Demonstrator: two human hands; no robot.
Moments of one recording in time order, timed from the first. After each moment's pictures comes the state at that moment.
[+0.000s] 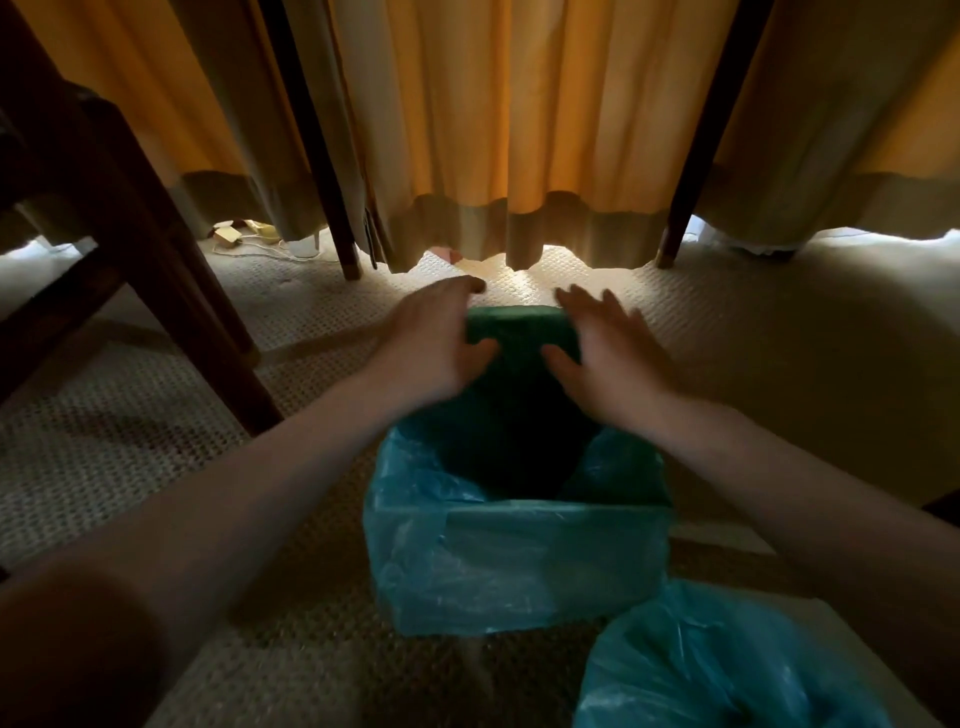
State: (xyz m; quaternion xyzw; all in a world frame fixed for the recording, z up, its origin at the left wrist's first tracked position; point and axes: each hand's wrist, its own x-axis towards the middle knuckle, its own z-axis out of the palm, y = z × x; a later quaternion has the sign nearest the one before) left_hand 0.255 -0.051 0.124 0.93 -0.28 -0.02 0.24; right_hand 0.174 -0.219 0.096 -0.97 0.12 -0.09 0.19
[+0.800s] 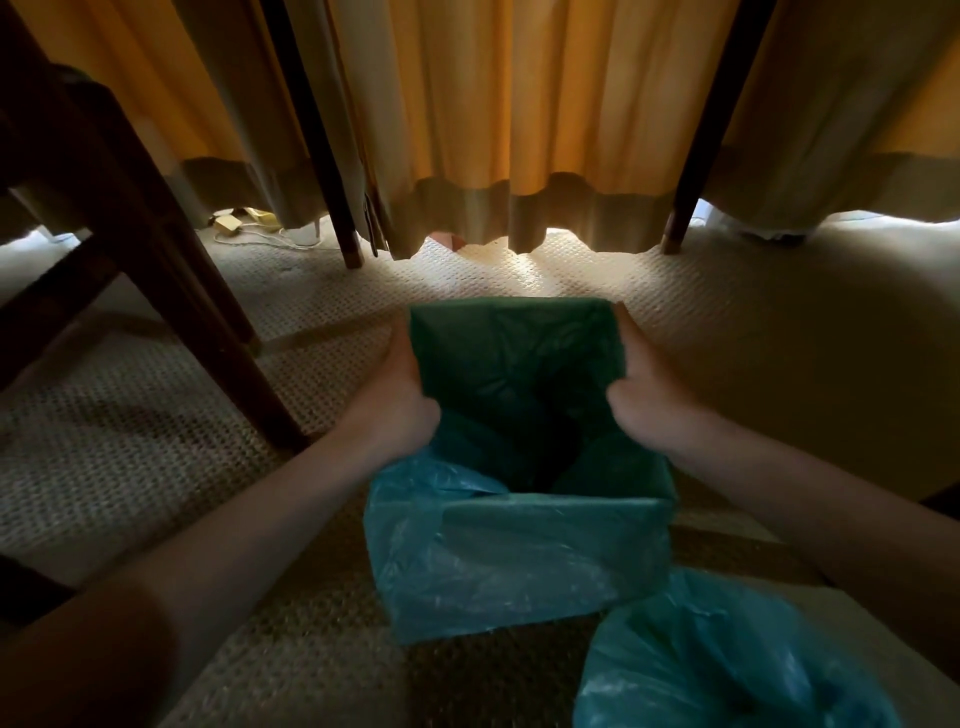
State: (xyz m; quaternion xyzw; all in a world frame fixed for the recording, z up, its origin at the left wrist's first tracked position) left_hand 0.242 -0.011 0.071 0.90 -0.23 -0.07 0.36; right_hand 0.145 -0.226 0.075 -0.87 0.22 -0.05 0.45
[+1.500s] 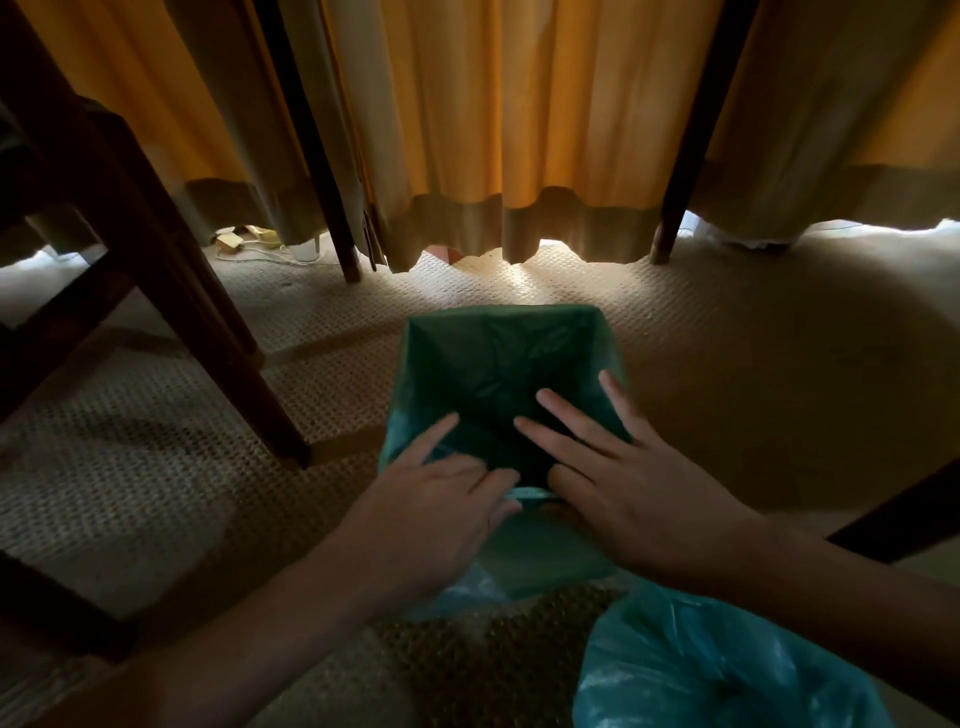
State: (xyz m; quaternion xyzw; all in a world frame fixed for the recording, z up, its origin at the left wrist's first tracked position) left_hand 0.166 0.016 0.054 0.82 -0.56 0.12 0.02; right_hand 0.071 -0.206 0.062 -0.97 -0.21 -0.06 -0.11
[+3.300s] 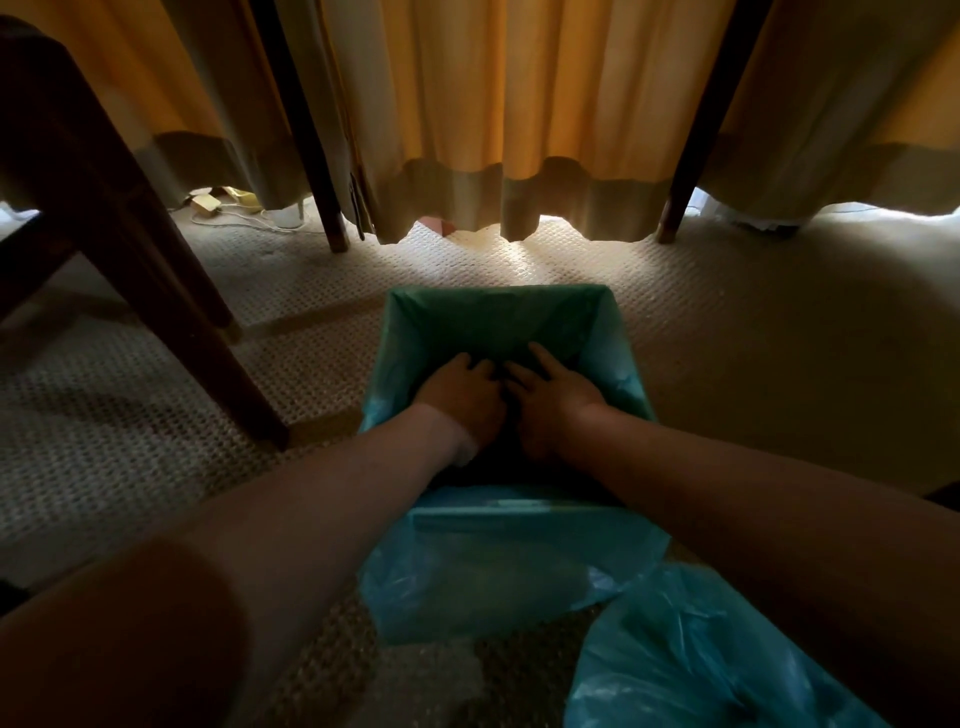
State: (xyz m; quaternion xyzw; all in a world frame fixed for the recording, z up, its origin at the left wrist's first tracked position) left_hand 0.247 -0.080 0.033 0.80 -0.50 -0.03 -0.31; right_hand 0.204 -0.187 0.031 -0.89 -0.09 0.27 -0.36
